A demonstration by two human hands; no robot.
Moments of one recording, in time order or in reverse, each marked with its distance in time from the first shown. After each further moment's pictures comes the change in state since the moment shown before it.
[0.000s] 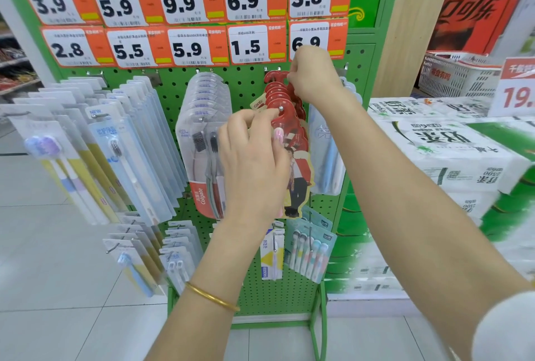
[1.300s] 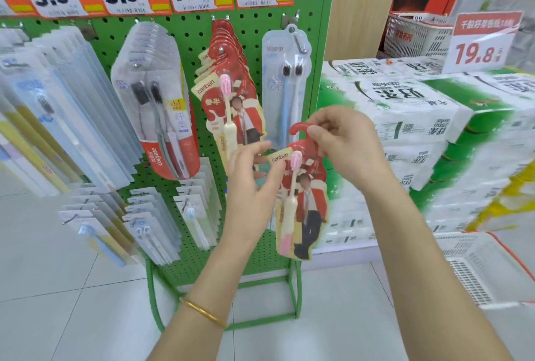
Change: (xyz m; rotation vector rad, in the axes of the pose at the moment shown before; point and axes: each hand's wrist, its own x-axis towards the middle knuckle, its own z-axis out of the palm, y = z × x) left_hand -0.101 0.015 0.026 -0.544 -0.340 -0.331; right_hand -0.196 0.089 -0.012 0.567 -0.004 0.179
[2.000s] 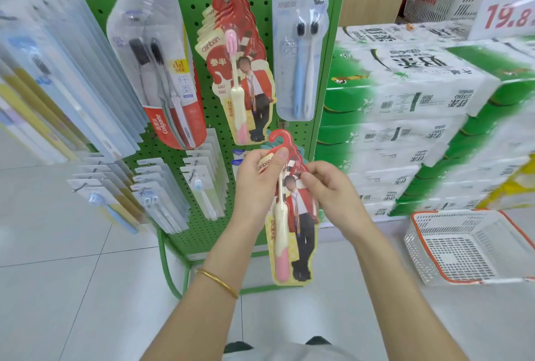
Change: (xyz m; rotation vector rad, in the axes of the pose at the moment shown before) left_hand -0.016 -0.032 0.010 -0.374 -0.023 -0.446; right_hand -0.079 0.081 0.062 0.296 -0.183 0.240
